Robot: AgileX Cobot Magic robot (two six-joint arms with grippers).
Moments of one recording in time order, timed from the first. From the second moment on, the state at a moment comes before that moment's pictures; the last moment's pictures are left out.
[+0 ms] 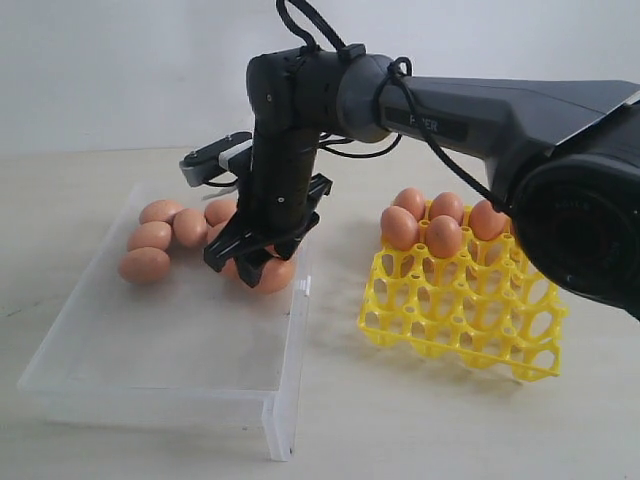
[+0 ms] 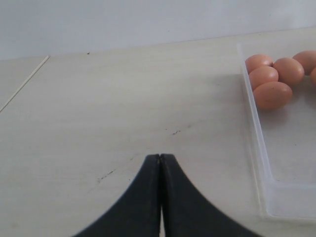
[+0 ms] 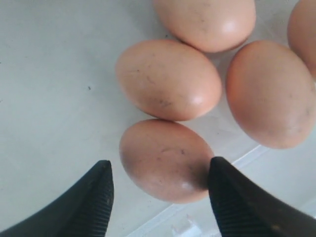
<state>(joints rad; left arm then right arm) 0.08 0.01 0.00 0.08 0.38 0.02 0.68 2.39 -2.06 0.10 1.14 -0.20</state>
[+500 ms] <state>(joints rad) 0.08 0.01 0.00 0.08 0.38 0.02 0.69 2.42 -2.06 0.05 1.05 -0.23</state>
